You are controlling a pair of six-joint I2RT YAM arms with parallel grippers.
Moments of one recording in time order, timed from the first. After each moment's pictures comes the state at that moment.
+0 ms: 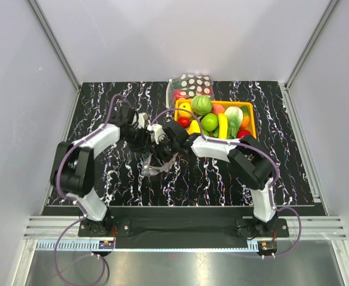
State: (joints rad) left arm -0.25 1.73 1.09 -0.55 0.44 -0.23; right arm 0.84 2.02 1.33 -0.05 -0.49 0.15
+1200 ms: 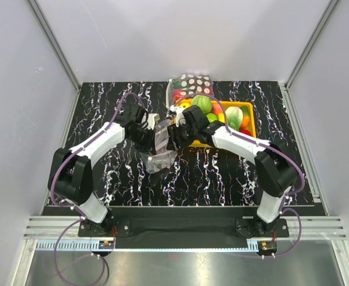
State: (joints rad) left arm -0.38 1.61 1.18 -0.76 0.42 -0.18; right arm 0.69 1.80 1.30 -0.25 -0.34 0.24
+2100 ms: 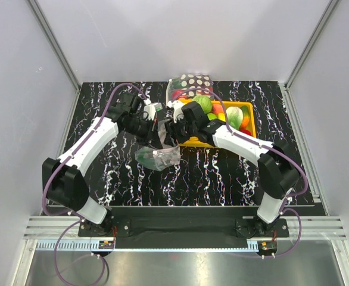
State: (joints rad) left arm -0.39 1.54 1.37 -0.94 0.69 -0.16; right arm 0.71 1.77 1.33 -0.22 -0.28 0.18
